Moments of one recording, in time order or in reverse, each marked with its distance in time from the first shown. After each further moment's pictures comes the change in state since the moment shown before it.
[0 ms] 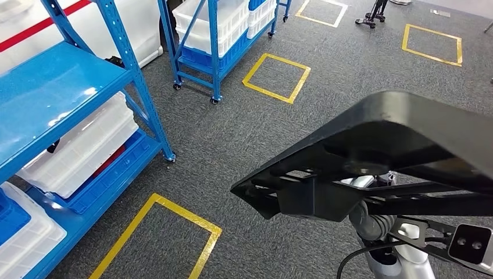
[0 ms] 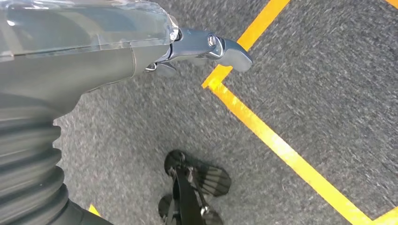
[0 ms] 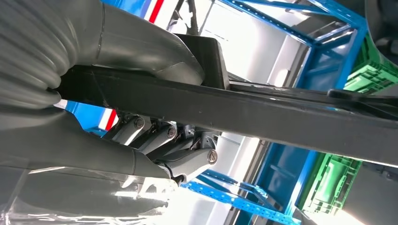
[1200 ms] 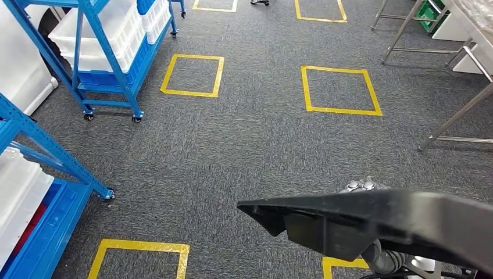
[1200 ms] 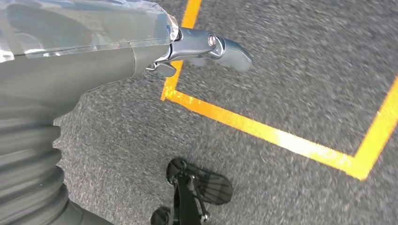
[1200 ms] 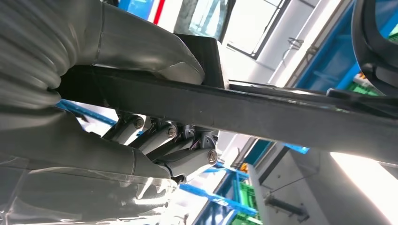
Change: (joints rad) left arm -0.002 0.011 0.034 -0.001 -0.019 0.005 0.009; right arm 0.148 0.008 -0.040 -0.117 0.053 0.031 -0.018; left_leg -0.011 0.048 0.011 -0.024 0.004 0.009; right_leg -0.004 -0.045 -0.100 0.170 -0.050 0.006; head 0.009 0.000
